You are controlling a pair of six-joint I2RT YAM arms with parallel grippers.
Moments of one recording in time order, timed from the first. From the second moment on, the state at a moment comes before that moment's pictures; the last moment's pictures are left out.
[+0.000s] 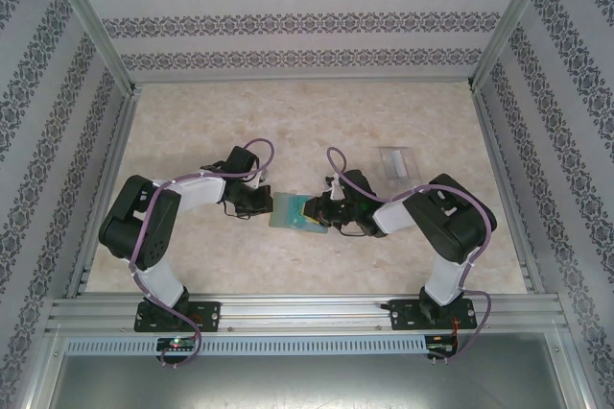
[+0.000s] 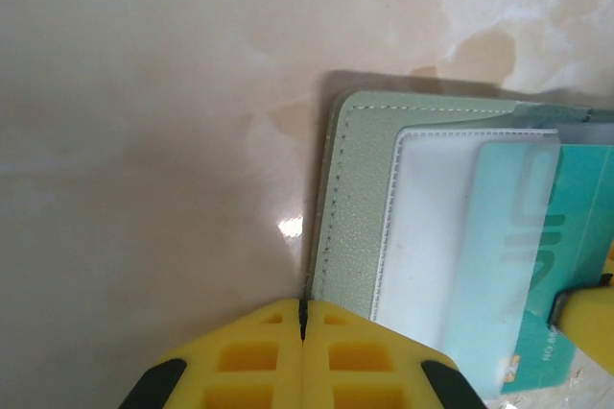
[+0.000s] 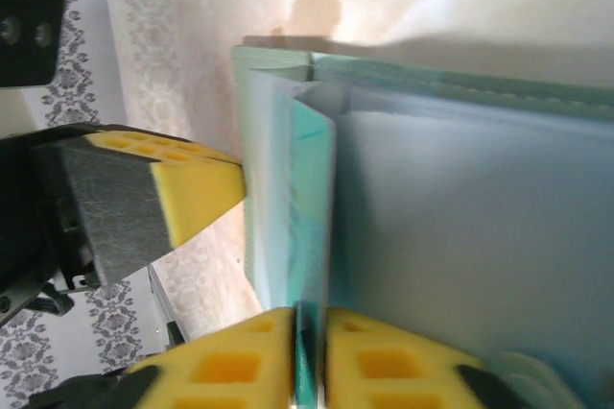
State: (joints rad) left arm -0.38 1.72 0.89 -0.38 0.43 -0.50; right arm 0.60 1.79 0.58 0.55 -0.62 1.09
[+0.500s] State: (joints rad) left arm -0.38 1.73 0.90 -0.39 0.43 -0.50; right arm 0.58 1.78 0.57 0.53 -0.62 1.09
